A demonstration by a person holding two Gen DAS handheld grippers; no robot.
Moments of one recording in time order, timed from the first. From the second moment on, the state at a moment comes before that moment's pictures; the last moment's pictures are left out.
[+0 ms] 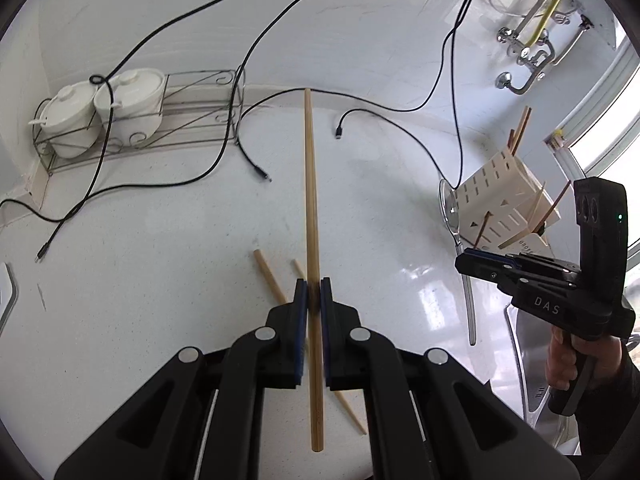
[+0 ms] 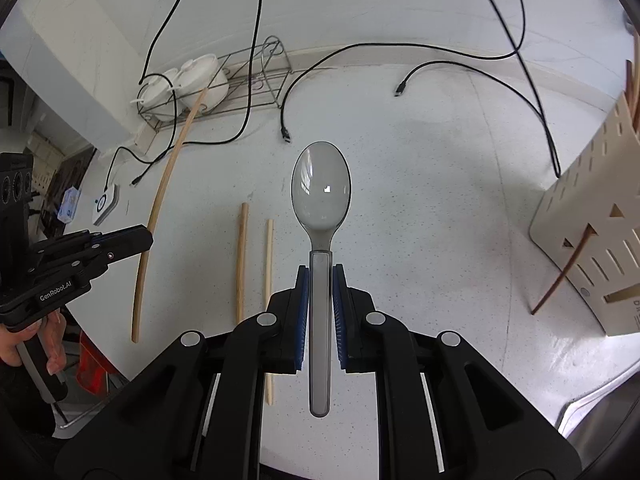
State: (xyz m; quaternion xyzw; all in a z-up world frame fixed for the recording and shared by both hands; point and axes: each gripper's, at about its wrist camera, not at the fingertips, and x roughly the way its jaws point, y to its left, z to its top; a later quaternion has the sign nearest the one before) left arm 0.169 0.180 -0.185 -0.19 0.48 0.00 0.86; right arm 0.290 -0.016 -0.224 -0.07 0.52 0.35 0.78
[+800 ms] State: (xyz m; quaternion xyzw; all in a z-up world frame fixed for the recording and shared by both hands) left arm 0.253 0.054 -0.085 -0.09 0.37 -0.18 0.91; right arm 0.288 -0.174 -0.141 0.09 0.44 0.24 0.86
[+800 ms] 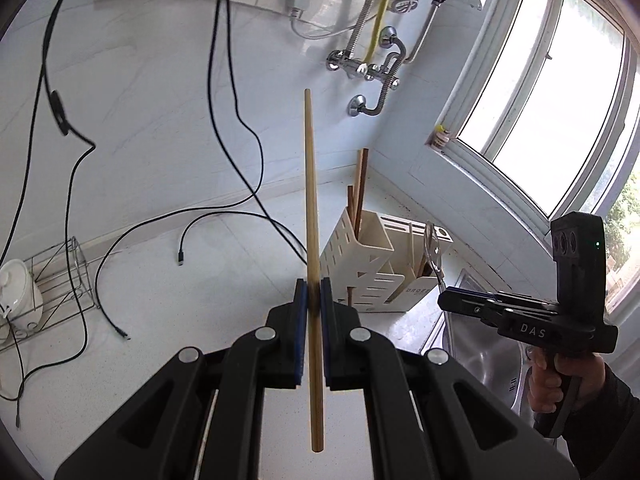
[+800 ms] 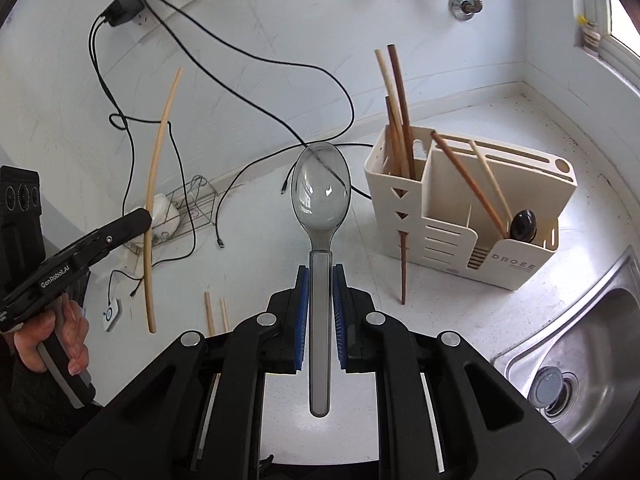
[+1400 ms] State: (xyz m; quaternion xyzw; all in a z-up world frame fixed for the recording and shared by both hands) left arm 0.313 -0.027 -0.055 -0.07 0.27 -0.23 0.93; right arm 0.293 -0.270 -0.099 0.12 0.30 0.11 0.94
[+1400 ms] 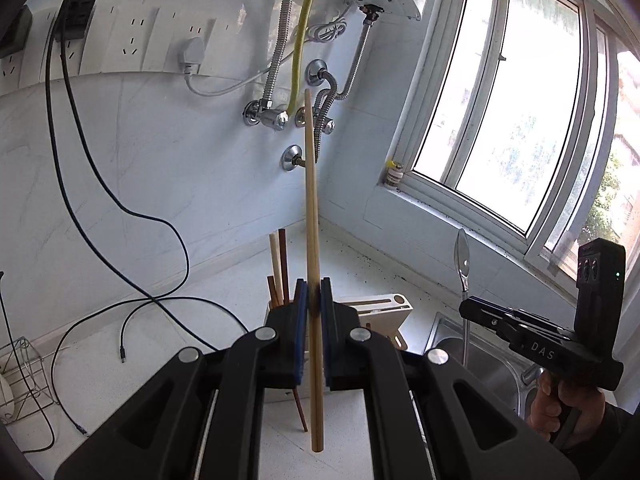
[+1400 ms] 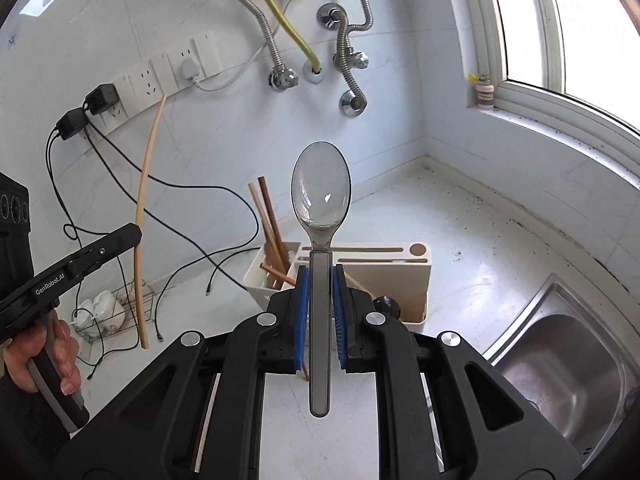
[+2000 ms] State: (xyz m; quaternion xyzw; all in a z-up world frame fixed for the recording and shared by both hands) left arm 0.360 -0.049 -0.073 -0.11 0.21 -0.27 0.93; right arm 0.312 -0.309 -0.122 0.14 0.19 0.09 0.97
